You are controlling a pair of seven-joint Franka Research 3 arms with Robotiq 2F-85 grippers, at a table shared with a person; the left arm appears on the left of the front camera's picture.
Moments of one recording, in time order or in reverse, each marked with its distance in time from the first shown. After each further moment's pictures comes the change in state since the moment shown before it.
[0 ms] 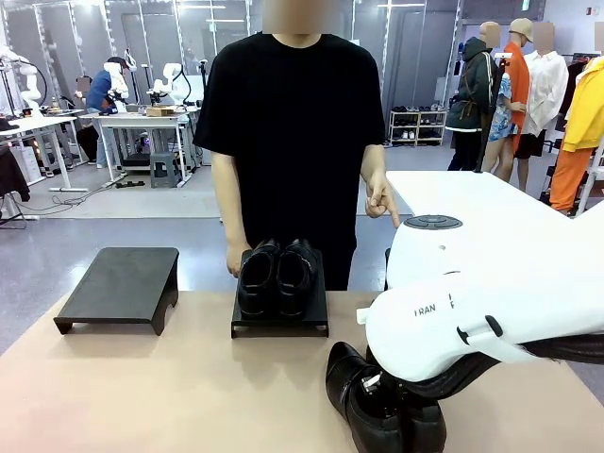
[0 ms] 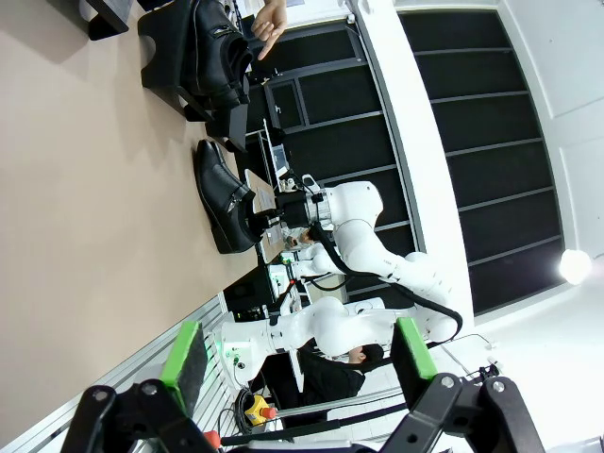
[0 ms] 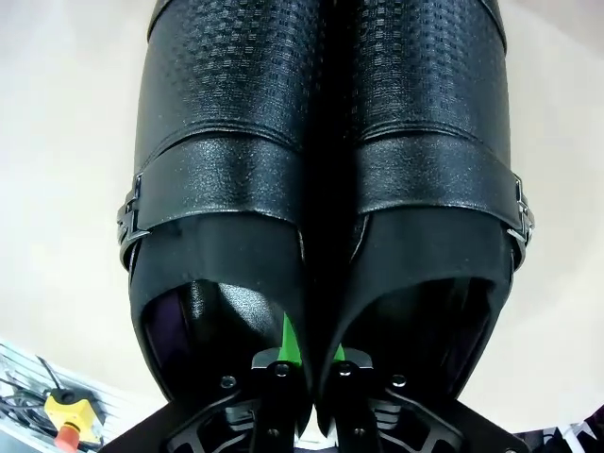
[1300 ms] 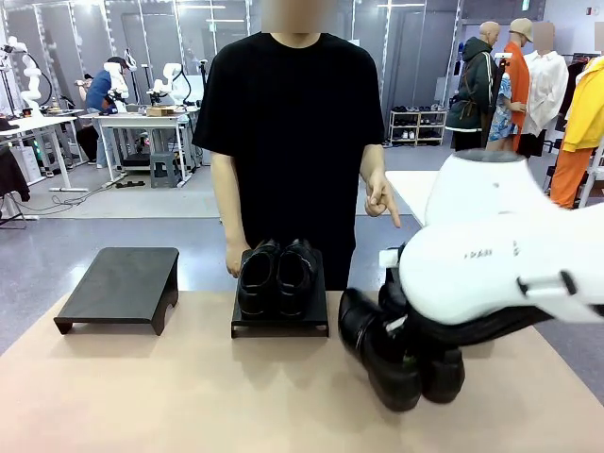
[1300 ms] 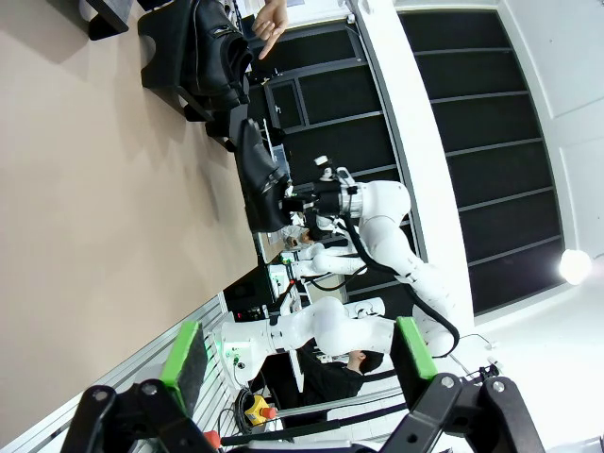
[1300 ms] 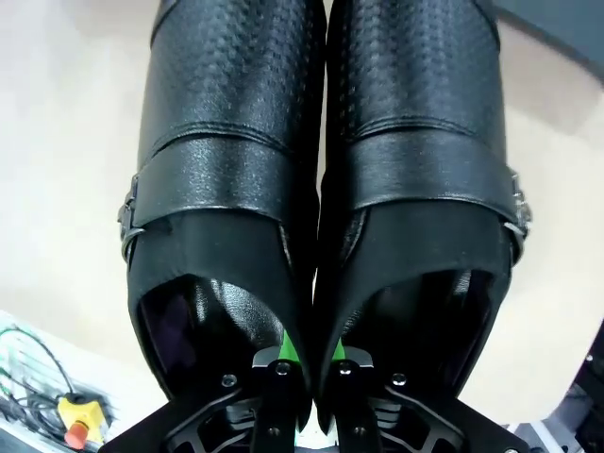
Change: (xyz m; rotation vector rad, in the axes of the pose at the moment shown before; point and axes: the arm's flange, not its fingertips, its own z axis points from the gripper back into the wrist) left arm 0.000 0.000 0.000 0.000 0.000 0.000; right arm 0.006 -0.035 0.093 0.014 -0.162 -0.001
